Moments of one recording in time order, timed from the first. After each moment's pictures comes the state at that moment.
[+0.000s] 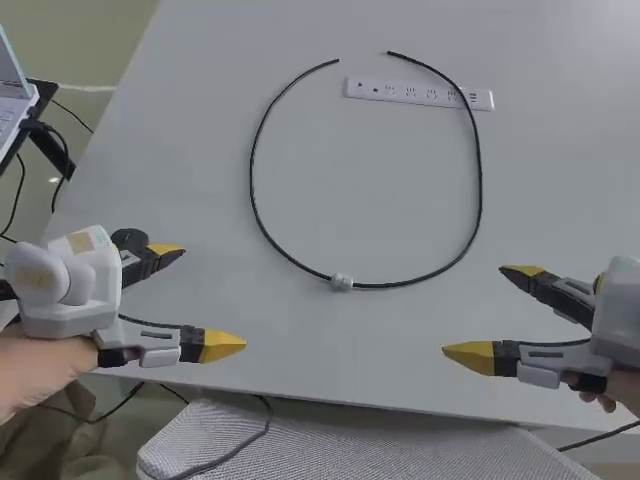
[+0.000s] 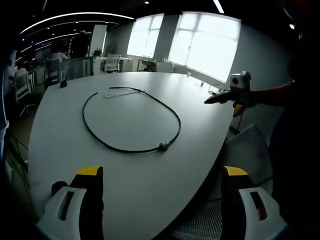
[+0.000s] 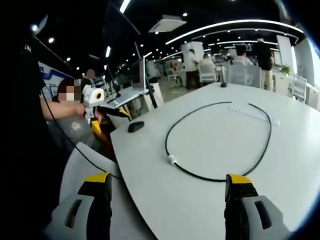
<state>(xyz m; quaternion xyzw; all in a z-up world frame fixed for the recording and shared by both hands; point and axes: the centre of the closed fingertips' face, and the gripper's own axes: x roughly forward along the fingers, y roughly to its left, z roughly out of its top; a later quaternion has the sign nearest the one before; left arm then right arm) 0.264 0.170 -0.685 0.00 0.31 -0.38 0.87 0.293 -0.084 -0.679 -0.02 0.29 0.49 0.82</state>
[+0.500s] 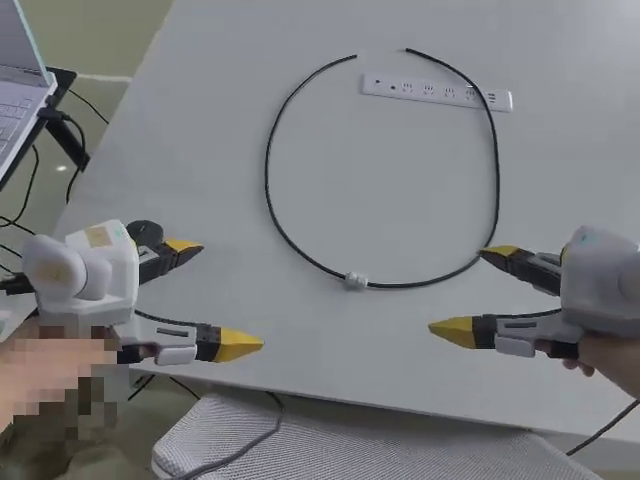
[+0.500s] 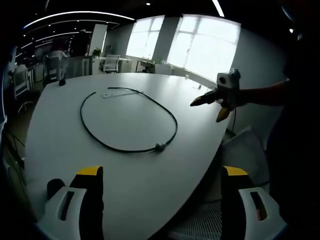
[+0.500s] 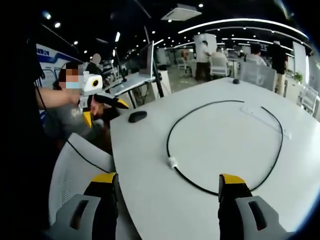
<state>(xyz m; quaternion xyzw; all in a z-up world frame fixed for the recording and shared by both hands) 0.259 0.168 -0.686 -0.02 0.31 -0.39 0.87 0.316 -0.043 -0.696 -0.09 0.32 0.52 0.79</state>
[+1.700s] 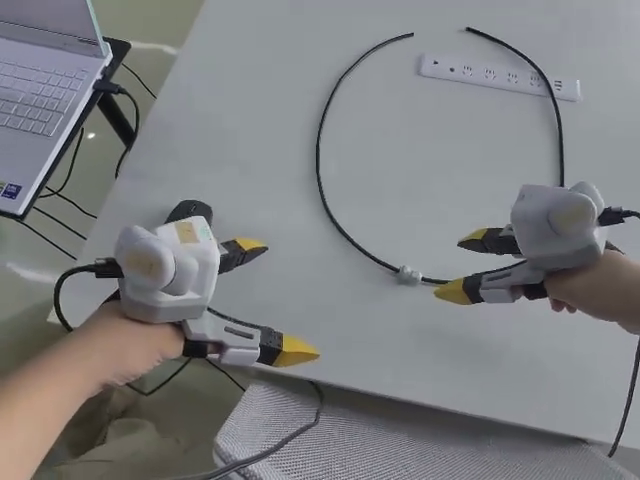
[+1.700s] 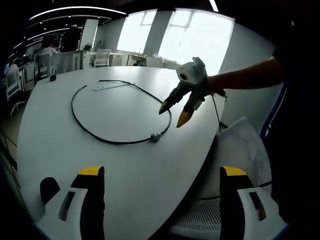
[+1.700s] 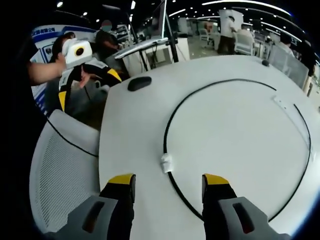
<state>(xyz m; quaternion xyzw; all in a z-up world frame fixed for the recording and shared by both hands) 0.254 0.170 -0.712 0.00 0.32 -0.43 0.84 0.348 0.019 -0.773 -0.19 0.40 0.58 0.69</state>
